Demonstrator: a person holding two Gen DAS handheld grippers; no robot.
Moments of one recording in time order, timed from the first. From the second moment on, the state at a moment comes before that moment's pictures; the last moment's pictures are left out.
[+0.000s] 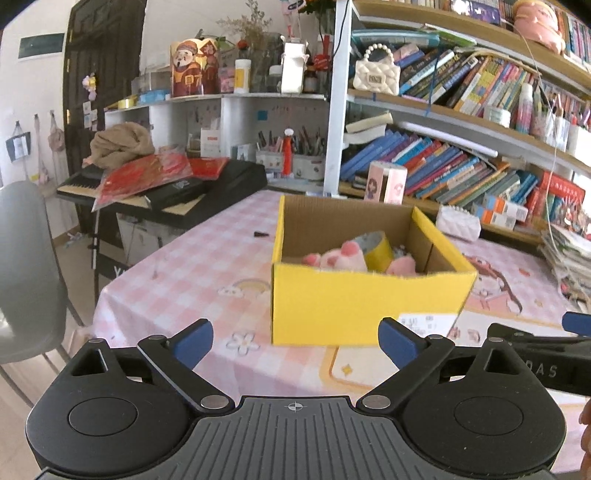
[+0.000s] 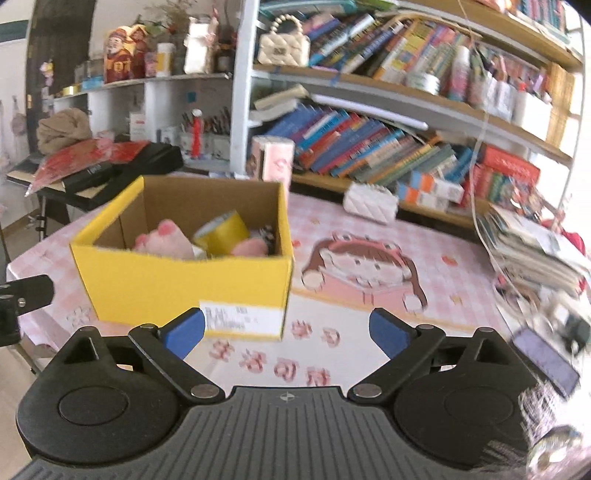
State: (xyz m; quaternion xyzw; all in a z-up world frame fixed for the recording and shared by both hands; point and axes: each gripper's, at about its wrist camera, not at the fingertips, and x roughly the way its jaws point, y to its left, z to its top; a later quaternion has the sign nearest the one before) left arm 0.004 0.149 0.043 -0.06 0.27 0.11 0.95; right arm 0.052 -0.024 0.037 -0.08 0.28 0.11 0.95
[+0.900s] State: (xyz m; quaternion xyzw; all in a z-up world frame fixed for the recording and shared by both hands) left arm -0.015 0.104 0.015 -0.01 0.32 0.06 0.95; right arm -0.003 -0.066 0.010 -0.07 0.32 0.01 0.95
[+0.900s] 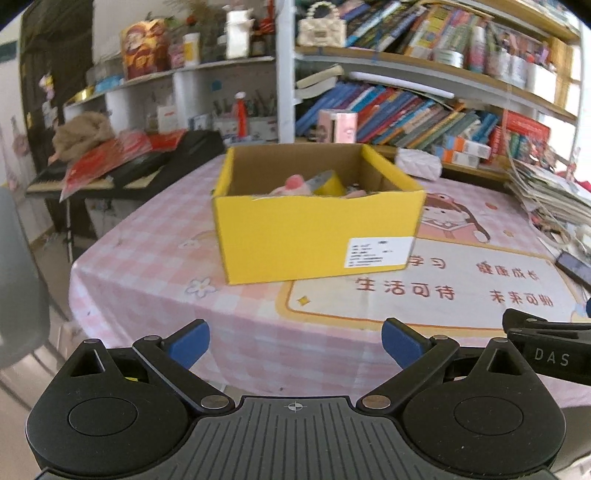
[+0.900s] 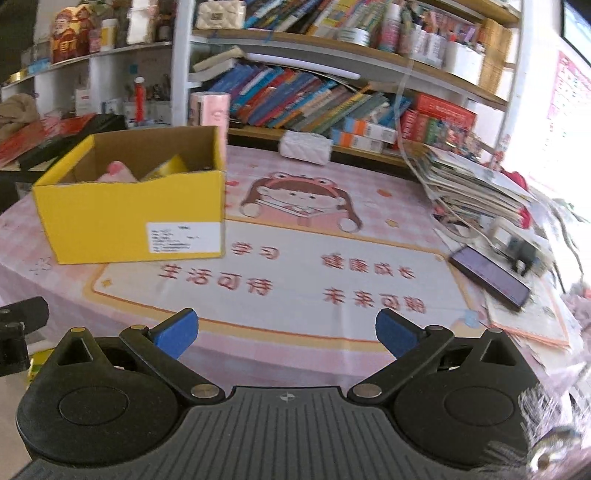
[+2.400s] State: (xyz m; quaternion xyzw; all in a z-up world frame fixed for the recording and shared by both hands) left arm -0.011 0.036 0.008 0.05 0.34 0.03 0.94; right arm -0.013 -0.104 -0.001 -0.04 0.33 -0.09 0.94
